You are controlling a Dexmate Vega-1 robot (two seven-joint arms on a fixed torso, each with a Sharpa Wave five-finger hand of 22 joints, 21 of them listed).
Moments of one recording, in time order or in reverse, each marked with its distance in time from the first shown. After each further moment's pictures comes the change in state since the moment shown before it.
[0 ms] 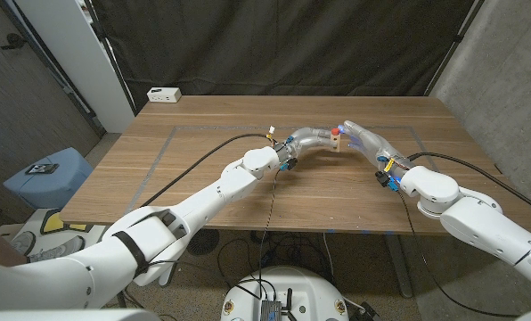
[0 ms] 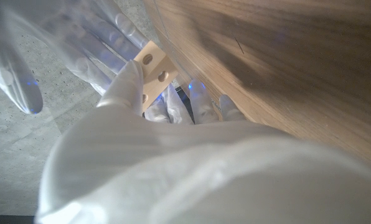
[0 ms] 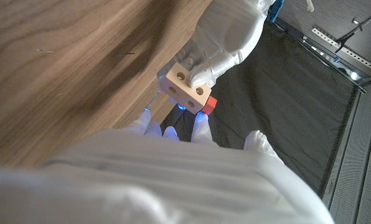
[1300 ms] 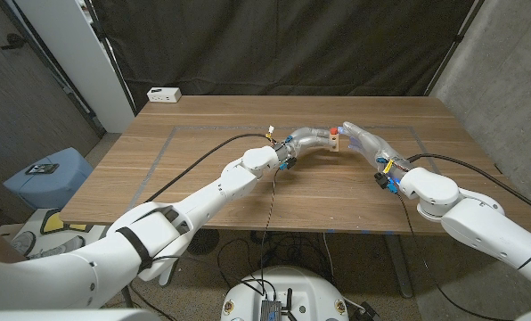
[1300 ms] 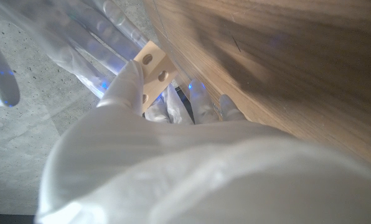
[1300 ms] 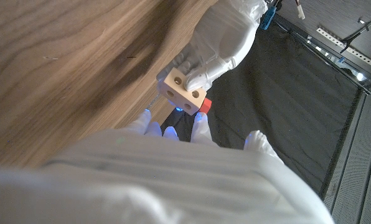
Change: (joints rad) left arm -0.022 -0.022 -0.004 0.066 -0.012 -0.021 -0.025; left_hand 0.000 0.000 0.000 0.000 -0.003 -0.001 0.001 0.000 0.000 -0.001 -0.002 0.000 0.000 0.000 0.000 0.000 0.000 0.000 0.000 0.000 0.000; right arm -0.030 -0.015 0.011 -0.056 0.005 -0.041 -0.041; right_hand 0.000 0.000 0.004 -0.004 0.000 0.004 0.004 -0.001 -0.002 0.000 0.000 0.000 0.000 0.000 0.000 0.000 0.000 0.000 0.000 0.000 0.000
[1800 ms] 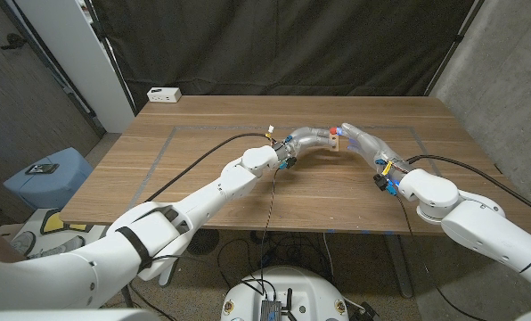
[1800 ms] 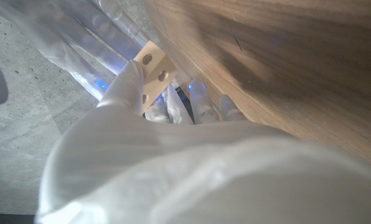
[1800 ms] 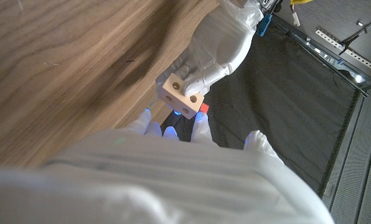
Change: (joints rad) left arm 0.003 0.006 0.000 -0.010 0.000 -0.003 -0.003; left_hand 0.000 0.000 0.000 0.000 0.003 -0.002 0.002 0.000 0.000 0.000 0.000 0.000 0.000 0.000 0.000 0.000 0.000 0.000 0.000 0.000 0.000; right arm -0.020 -0.004 0.004 -0.030 -0.008 -0.006 -0.015; right_hand 0.000 0.000 0.000 0.000 0.000 0.004 -0.004 0.000 -0.001 0.000 0.000 0.000 0.000 0.000 0.000 0.000 0.000 0.000 0.000 0.000 0.000
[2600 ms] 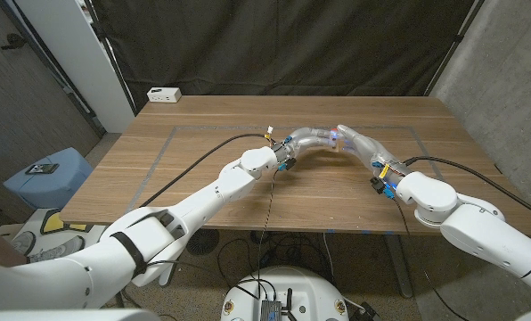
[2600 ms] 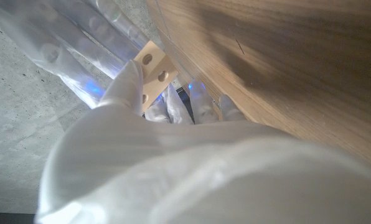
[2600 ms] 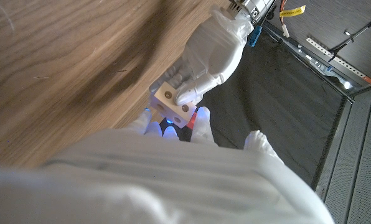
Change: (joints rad) left arm 0.027 0.030 -0.002 -0.069 0.004 0.013 0.010; left_hand 0.000 0.000 0.000 0.000 0.000 0.000 0.000 0.000 0.000 0.004 0.000 0.000 0.000 0.000 0.000 0.000 0.000 0.000 0.000 0.000 0.000; right arm -0.020 -0.001 -0.003 -0.032 -0.020 0.007 -0.002; right_hand 0.000 0.000 0.000 0.000 0.000 0.000 0.000 0.000 0.003 -0.002 0.002 0.000 0.000 0.000 0.000 0.000 0.000 0.000 0.000 0.000 0.000
